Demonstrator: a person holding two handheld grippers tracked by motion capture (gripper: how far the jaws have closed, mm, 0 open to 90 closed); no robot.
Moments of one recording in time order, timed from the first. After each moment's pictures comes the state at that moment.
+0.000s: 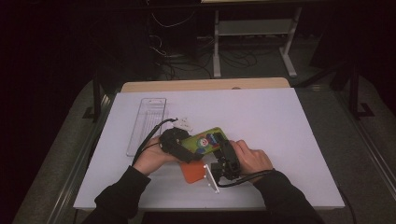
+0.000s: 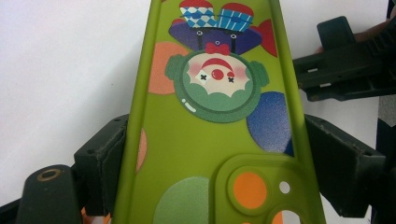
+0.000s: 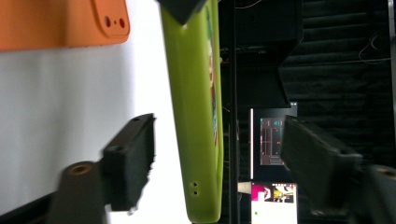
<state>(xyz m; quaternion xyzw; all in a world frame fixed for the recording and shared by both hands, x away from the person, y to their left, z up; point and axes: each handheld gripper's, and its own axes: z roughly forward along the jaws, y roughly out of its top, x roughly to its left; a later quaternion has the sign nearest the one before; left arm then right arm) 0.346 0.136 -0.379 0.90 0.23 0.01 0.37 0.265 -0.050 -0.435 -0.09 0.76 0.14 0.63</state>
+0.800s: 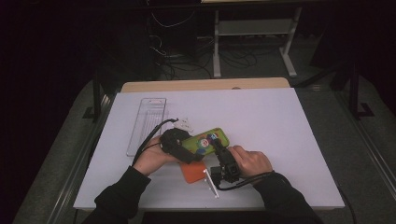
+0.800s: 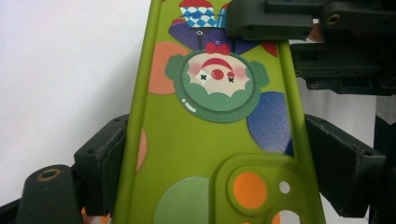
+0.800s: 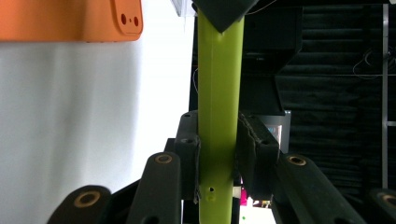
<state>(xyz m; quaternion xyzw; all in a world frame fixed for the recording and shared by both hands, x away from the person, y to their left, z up) 0.344 0.135 -0.378 0.90 0.23 0.01 0.37 0.260 -0.048 -0.442 -0.12 0.75 0.13 0.63</state>
